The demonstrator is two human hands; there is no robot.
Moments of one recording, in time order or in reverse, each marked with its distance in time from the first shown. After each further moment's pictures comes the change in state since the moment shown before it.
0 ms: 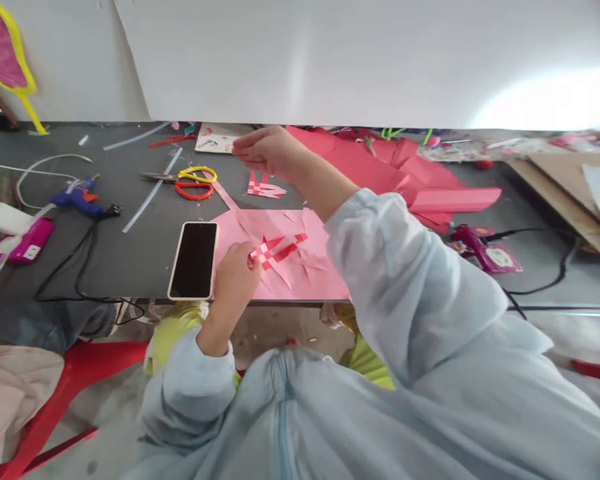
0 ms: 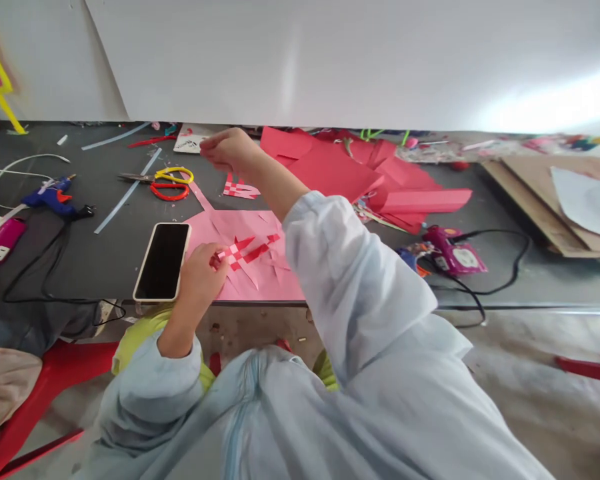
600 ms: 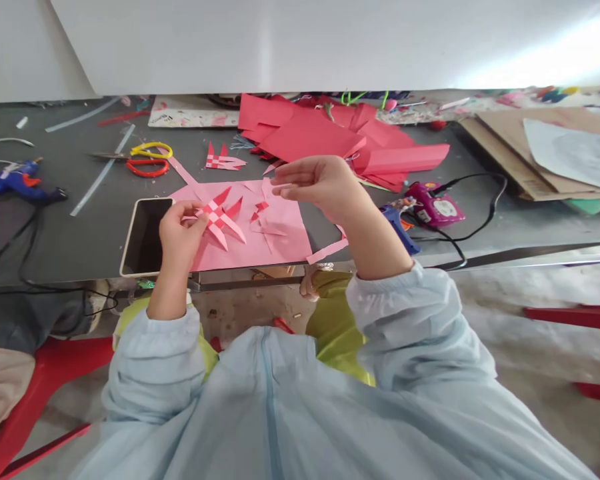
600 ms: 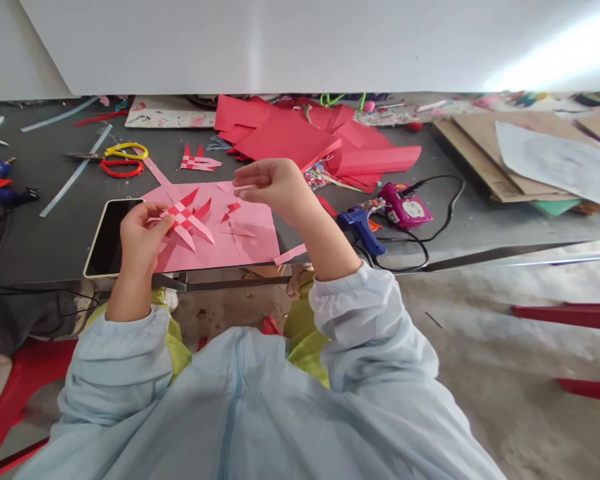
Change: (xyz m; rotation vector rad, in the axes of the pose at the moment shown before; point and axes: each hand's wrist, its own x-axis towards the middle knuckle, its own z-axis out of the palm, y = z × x) left_hand 0.029 -0.006 0.004 -0.701 0.216 -0.074; right_hand -0.168 0.066 -0.090 -0.018 0.208 -0.158
